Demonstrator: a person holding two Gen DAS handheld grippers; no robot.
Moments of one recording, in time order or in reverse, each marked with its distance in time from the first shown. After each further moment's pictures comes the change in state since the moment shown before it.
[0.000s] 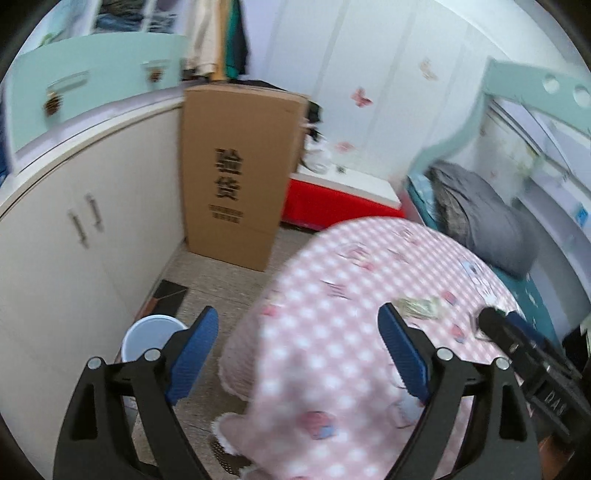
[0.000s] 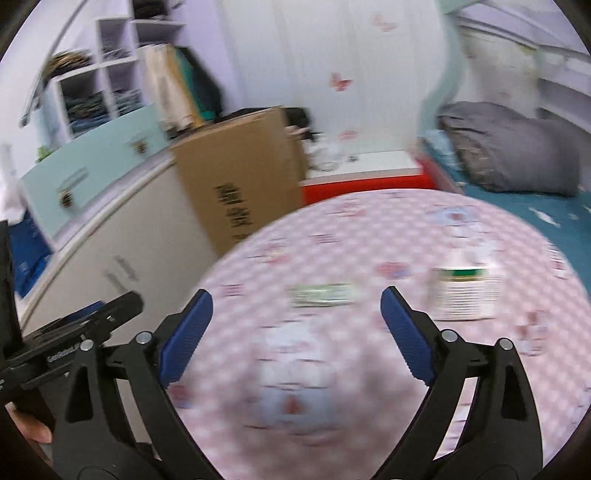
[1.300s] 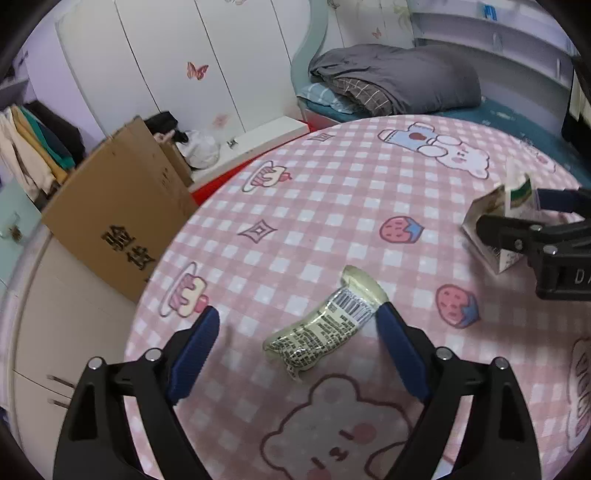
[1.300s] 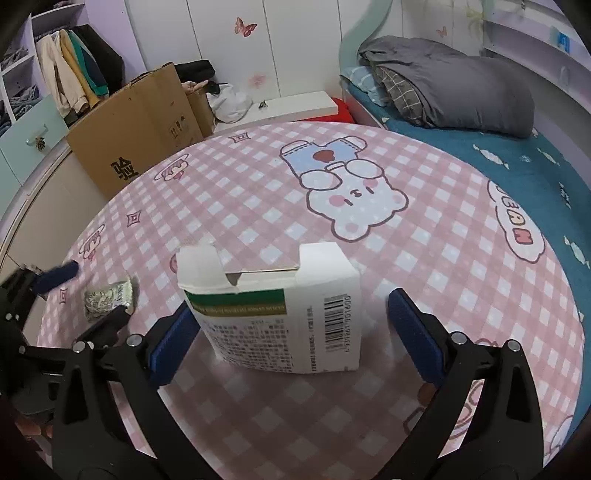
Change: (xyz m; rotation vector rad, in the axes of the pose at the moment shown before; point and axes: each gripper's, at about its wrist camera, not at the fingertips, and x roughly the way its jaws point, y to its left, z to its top) left arm 0.147 -0.165 -0.010 0.695 0.139 -0.049; right arm 0.092 -0.129 0.002 0.111 0.216 -0.188
